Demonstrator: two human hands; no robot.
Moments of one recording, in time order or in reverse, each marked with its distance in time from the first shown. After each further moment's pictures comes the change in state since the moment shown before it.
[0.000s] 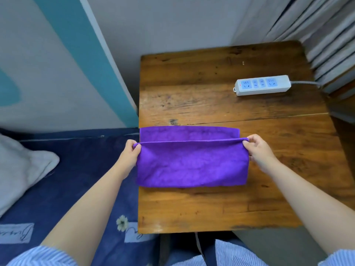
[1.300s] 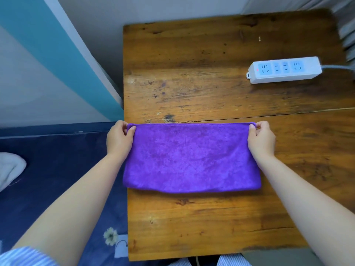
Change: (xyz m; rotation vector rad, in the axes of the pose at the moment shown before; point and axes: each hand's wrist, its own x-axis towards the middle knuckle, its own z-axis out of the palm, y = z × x) left_hand 0.100 0.001 0.020 0.331 0.313 0.176; right_hand 0.074 0.011 0.042 -0.551 0.486 -0.085
